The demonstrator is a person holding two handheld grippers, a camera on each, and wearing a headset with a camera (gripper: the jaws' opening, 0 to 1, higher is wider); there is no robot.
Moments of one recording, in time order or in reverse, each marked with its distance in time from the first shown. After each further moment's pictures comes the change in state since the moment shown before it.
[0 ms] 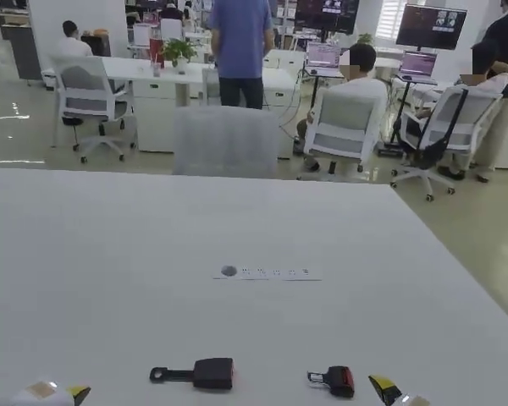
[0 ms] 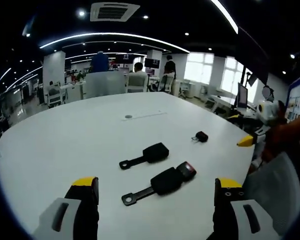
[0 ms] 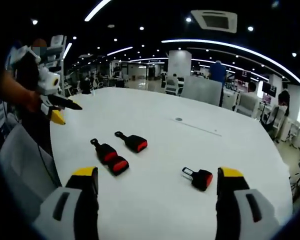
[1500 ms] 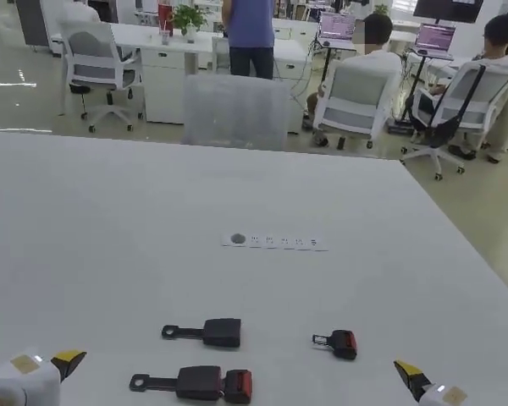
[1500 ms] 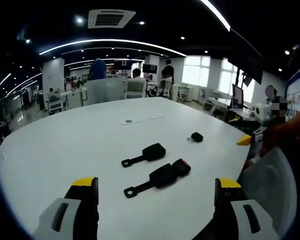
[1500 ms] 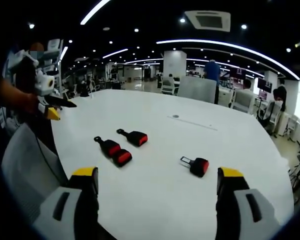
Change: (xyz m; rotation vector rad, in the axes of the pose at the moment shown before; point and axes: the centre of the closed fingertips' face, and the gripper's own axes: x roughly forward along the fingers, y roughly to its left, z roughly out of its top) left arm -0.034 -0.008 -0.001 0.032 -0.046 0.006; right arm -0.033 0.001 -0.021 0.041 -0.004 -0.018
